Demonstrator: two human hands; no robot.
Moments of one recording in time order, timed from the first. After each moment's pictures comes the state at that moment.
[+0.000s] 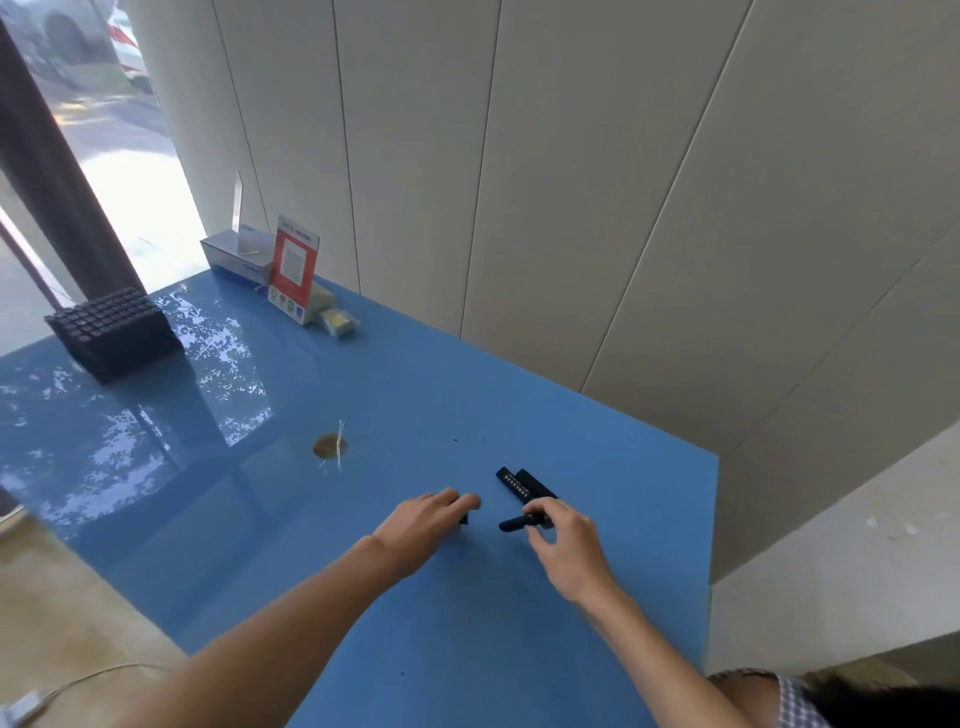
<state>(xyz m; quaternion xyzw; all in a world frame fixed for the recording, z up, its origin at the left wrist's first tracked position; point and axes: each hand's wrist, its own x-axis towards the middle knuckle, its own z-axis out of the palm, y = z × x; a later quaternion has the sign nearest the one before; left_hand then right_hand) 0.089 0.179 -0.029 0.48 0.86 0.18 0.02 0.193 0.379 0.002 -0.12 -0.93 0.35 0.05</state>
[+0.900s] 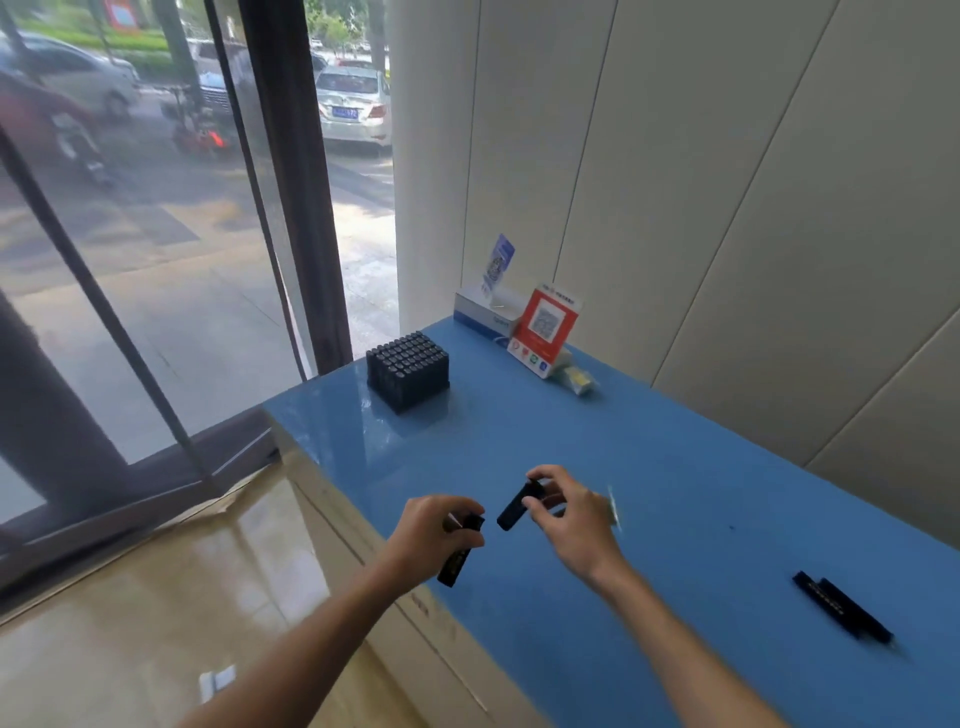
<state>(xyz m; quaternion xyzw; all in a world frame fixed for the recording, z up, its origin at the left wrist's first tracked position) 0.018 -0.174 0.031 0.15 0.89 0.42 0.05 0.033 0.027 0.053 0.02 -0.89 0.44 0.06</state>
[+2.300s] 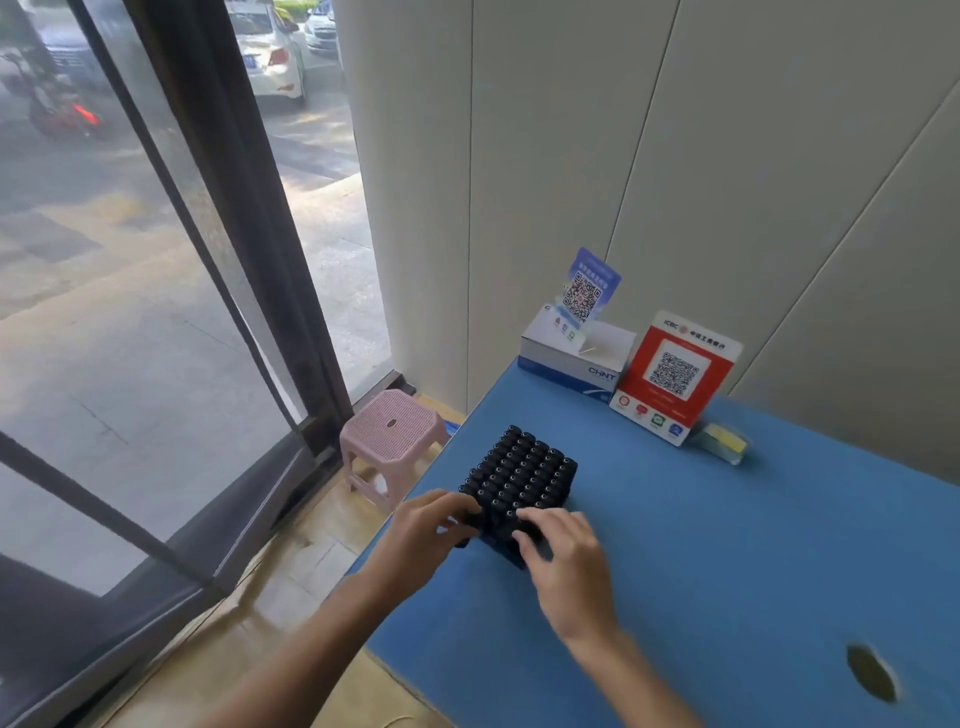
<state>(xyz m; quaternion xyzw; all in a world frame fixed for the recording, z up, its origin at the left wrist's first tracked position) -0.310 -0.355 -0.002 0.34 0.84 0.42 -0.04 -0.224 -0.180 -0.005 -0.06 -0.92 0.31 0.25</state>
